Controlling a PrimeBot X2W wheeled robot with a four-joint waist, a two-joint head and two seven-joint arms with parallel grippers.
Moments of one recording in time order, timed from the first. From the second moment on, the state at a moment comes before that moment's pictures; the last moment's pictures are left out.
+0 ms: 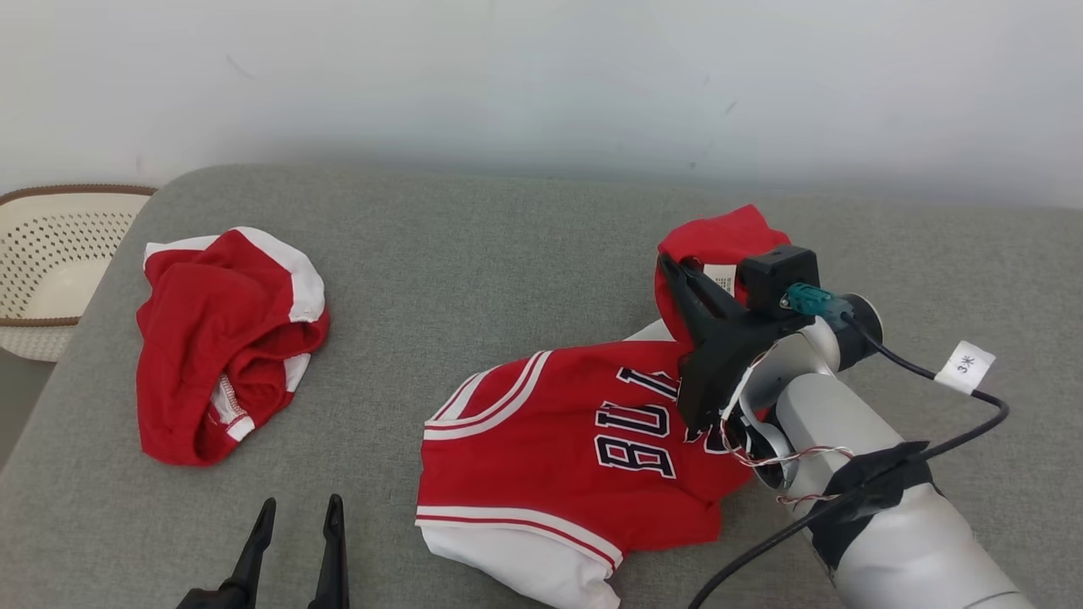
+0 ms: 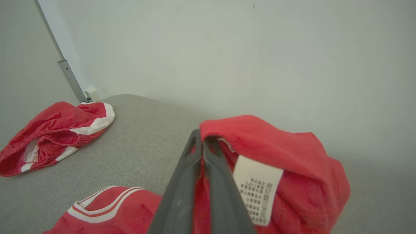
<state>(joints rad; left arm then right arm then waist) -0.06 0.05 -0.07 0.12 -0.16 0.04 -0.26 -0.76 -0.16 0.59 0.67 0.34 0.13 -0.10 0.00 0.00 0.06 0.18</state>
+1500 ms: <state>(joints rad) -0.06 0.05 -0.05 0.09 -0.16 0.04 -0.26 -0.64 -0.25 0.50 0.95 0.44 0.13 -0.22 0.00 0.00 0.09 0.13</state>
